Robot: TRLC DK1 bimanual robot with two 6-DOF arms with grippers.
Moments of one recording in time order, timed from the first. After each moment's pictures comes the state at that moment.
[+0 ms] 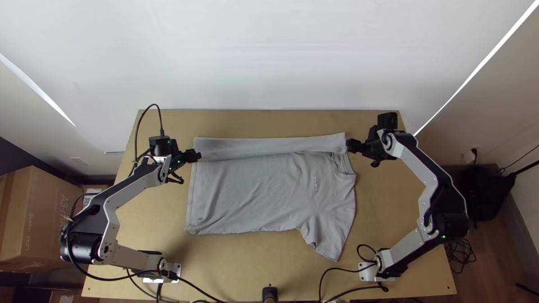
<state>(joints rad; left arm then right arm) -0.01 1.57 0.87 0.01 0.03 -0.23 0.00 1.73 1.26 -0.61 -0.15 0.25</state>
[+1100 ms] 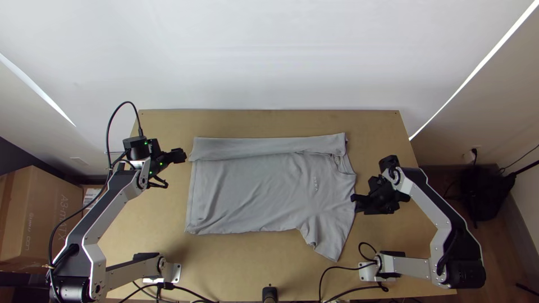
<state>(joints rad) 0.07 1.31 0.86 -0.19 0.07 -0.18 -0.02 1.40 0.83 -1.06 -0.22 0.03</state>
